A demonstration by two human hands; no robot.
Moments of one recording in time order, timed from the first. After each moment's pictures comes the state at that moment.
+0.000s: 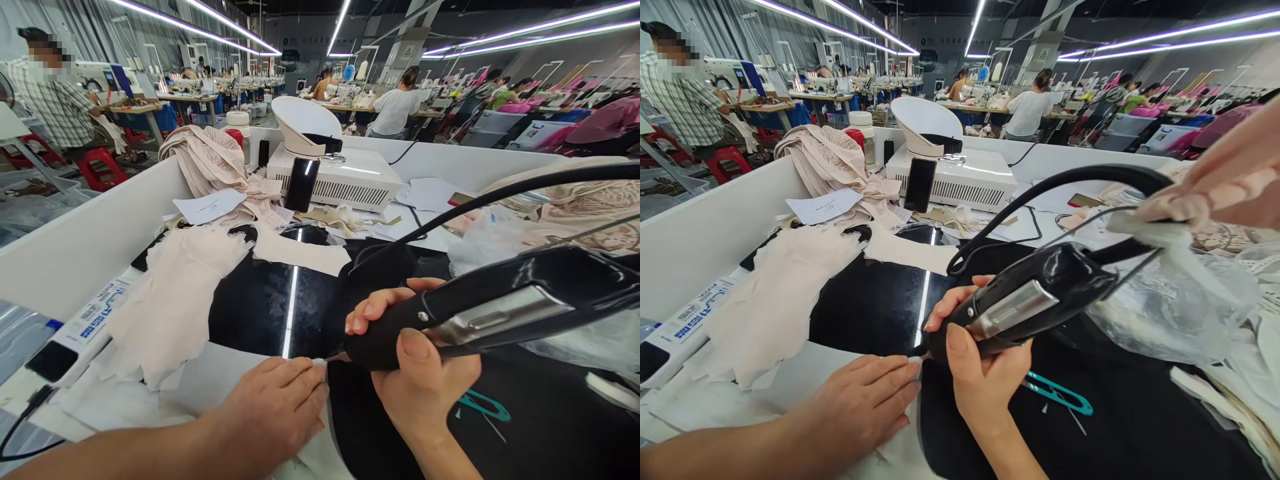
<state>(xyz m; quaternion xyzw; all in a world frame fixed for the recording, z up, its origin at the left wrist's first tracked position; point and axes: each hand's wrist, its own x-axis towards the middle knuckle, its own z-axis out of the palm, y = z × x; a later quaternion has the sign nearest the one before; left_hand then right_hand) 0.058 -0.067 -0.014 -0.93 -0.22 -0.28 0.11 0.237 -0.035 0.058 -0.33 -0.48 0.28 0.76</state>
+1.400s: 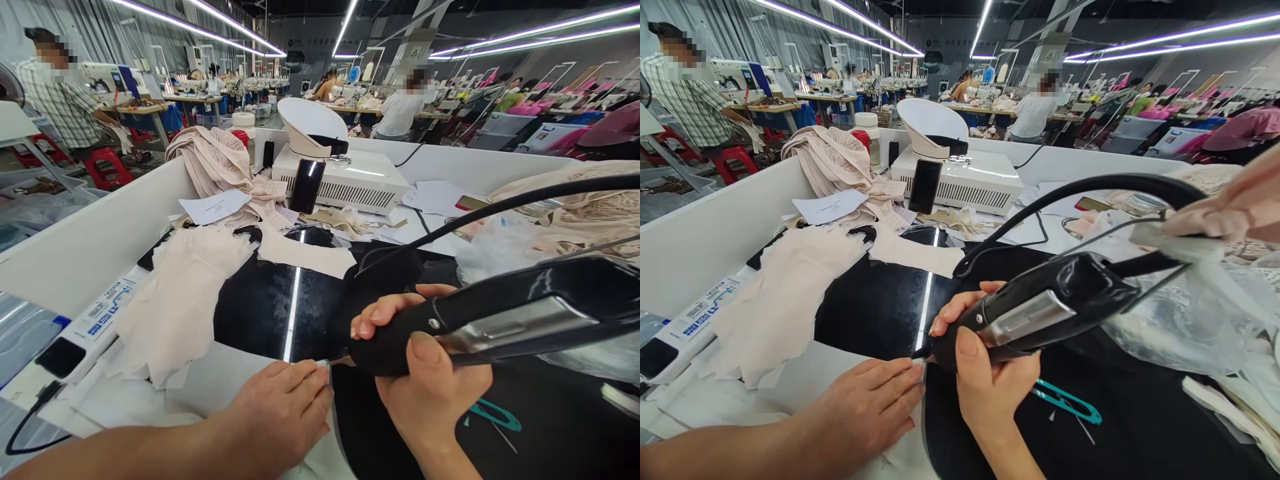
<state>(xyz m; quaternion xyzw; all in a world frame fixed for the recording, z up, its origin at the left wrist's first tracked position) 0.058 -0.069 -0.021 -0.93 -0.22 -0.28 0.12 0.234 -0.035 0.062 -0.33 -0.47 0.29 0.77</state>
